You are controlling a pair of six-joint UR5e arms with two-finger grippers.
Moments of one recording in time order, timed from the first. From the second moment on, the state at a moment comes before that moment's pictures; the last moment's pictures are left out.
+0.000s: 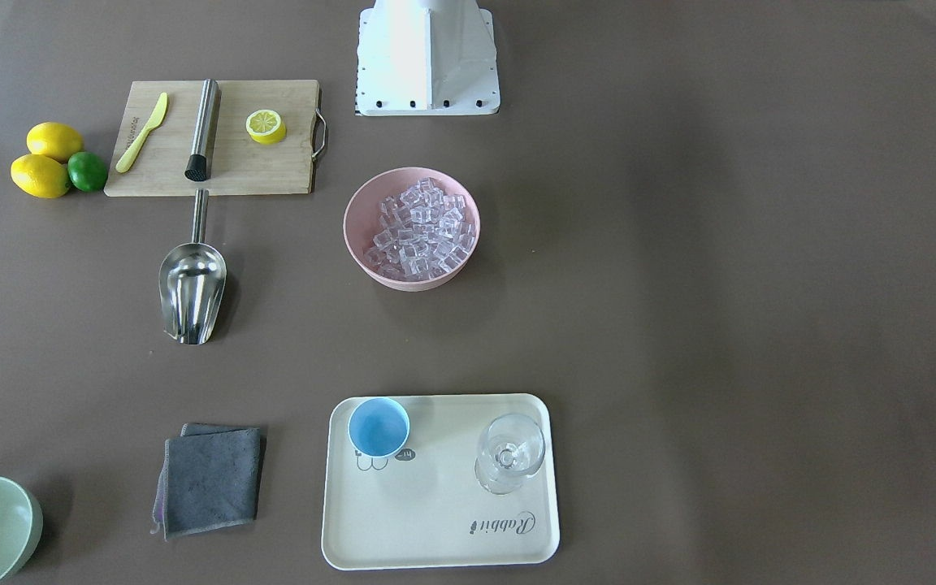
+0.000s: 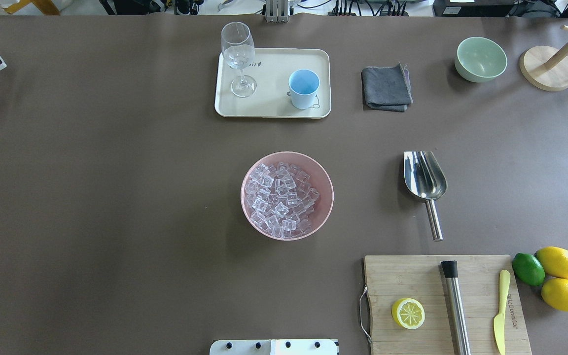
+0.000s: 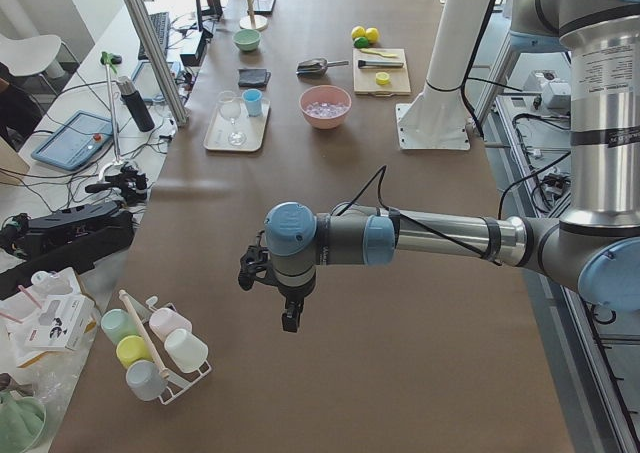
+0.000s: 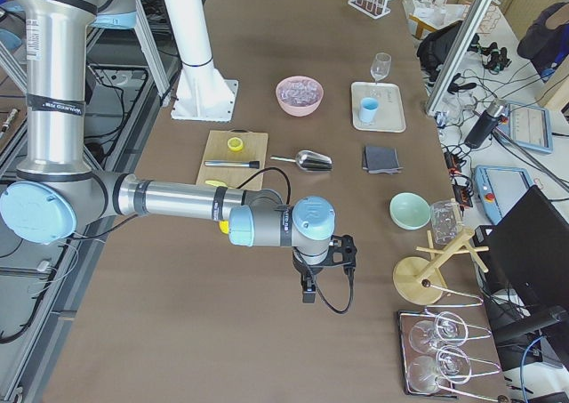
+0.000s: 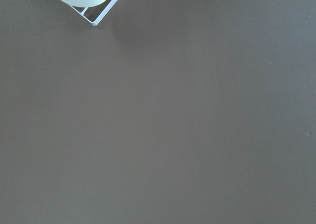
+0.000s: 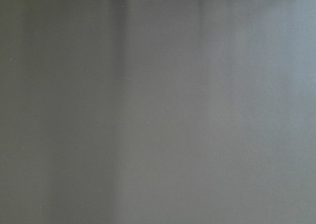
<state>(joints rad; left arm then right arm) -1.63 -1.46 -1.77 -1.47 -2.37 0.18 1.57 -1.67 1.62 -1.49 2.31 -0.02</state>
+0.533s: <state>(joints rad) -1.66 -1.41 -1.80 -1.46 -2.37 0.19 1.57 -1.67 1.61 -1.48 2.31 -0.02</state>
